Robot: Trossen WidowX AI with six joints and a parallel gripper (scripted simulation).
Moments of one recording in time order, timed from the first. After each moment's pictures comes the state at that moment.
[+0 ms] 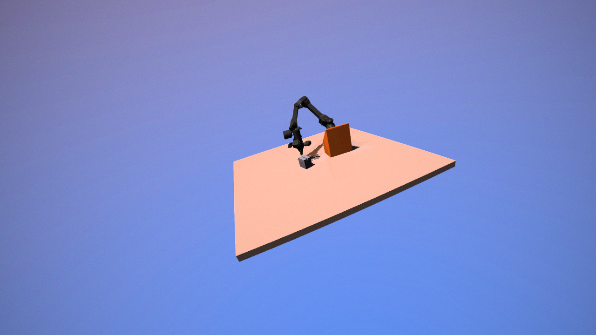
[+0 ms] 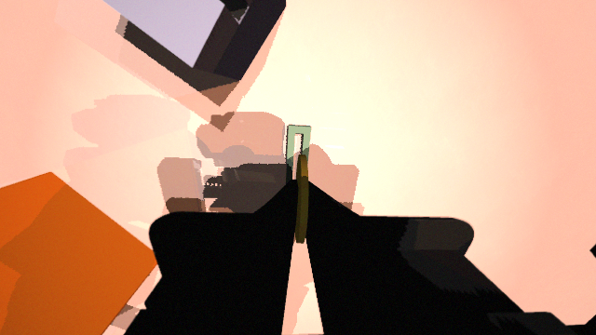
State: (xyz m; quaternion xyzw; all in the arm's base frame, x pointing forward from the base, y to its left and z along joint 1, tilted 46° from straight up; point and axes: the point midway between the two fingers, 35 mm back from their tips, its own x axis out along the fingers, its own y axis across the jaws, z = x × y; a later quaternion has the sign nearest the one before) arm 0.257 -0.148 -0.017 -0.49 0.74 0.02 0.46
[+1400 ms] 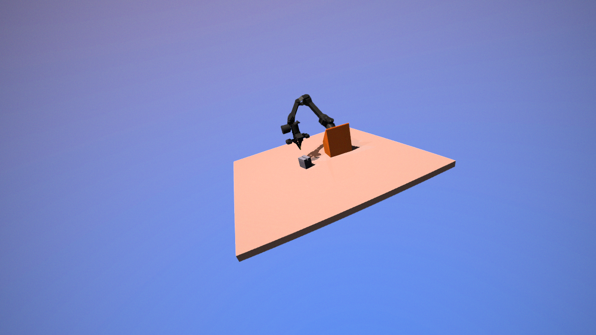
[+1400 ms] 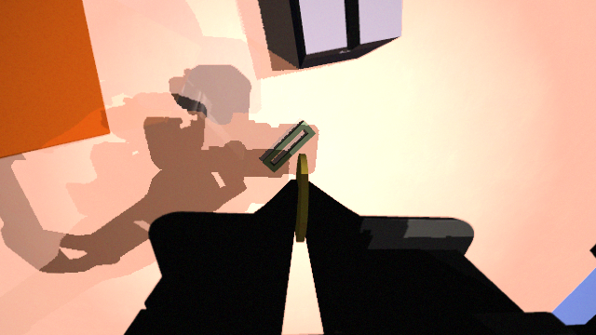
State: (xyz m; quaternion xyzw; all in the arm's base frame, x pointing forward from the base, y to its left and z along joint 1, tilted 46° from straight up) arm 0.265 -0.115 0.016 -0.63 0.68 0.28 0.26
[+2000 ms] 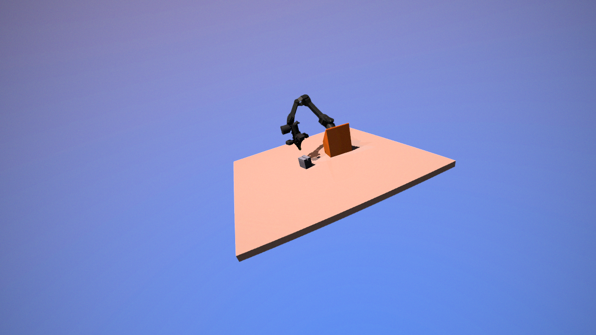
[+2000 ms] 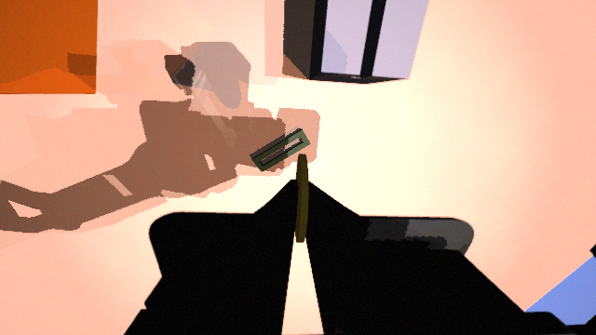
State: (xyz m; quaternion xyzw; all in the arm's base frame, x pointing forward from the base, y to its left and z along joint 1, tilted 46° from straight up) arm 0.271 -0.109 0.010 -0.66 0.64 0.36 0.18
